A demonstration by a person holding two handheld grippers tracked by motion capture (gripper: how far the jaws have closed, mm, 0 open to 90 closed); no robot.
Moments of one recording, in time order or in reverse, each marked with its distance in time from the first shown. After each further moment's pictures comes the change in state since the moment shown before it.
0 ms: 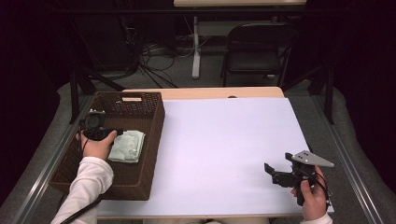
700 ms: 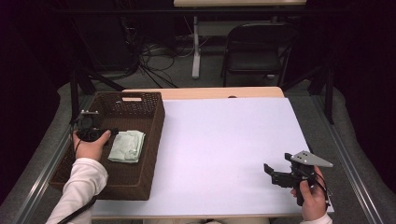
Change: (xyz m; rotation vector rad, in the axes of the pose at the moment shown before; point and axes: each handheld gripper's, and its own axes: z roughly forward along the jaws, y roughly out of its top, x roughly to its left) left arm 0.014 -0.002 -0.014 -0.029 -0.046 -0.020; right arm 0.002 0.000 0.001 0.007 0.004 -0.006
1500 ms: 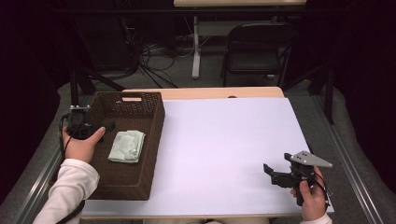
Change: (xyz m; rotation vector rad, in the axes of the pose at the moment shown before) left arm -0.011 0.010 -0.040 -0.089 -0.009 0.060; right arm 0.002 0.000 0.000 -0.004 -0.003 -0.002
